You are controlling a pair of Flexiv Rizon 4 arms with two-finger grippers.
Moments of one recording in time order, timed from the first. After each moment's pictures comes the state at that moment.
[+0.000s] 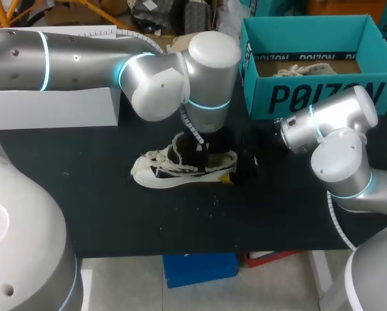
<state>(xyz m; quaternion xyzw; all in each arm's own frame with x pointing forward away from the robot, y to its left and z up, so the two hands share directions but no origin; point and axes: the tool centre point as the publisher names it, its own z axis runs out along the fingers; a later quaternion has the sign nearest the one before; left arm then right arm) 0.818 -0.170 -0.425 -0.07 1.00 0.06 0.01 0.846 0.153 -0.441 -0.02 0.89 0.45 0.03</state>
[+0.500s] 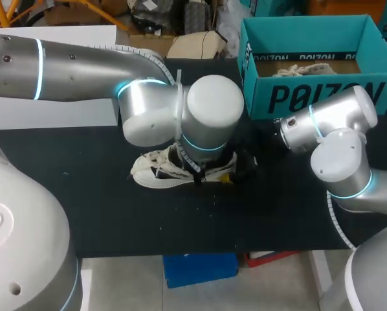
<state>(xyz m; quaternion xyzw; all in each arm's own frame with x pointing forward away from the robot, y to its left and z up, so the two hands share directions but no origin) 0.824 -0.161 -0.429 -0.07 0.98 0.05 0.16 0.846 0.154 -0.441 -0.02 0.89 0.45 0.03</state>
